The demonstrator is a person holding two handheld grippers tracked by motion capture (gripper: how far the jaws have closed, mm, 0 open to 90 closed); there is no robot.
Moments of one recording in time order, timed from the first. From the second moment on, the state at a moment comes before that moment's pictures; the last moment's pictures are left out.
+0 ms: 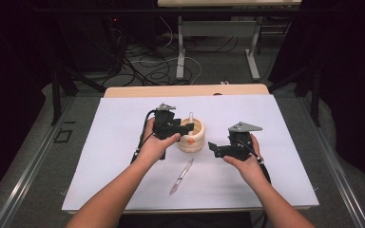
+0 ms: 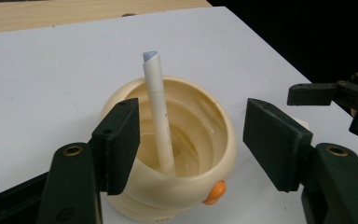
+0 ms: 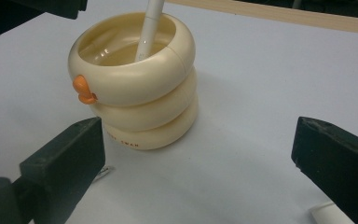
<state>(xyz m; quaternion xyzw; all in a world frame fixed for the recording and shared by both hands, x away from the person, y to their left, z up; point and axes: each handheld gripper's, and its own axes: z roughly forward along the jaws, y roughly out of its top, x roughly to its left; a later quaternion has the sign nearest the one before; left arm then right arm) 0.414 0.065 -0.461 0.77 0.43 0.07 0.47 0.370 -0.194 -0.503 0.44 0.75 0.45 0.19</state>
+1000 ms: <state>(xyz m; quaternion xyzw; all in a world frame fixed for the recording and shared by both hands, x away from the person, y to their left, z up) 0.362 0.077 -0.484 0.80 0.38 0.08 0.46 0.369 -0.194 -0.503 0.44 0.75 0.45 0.19</state>
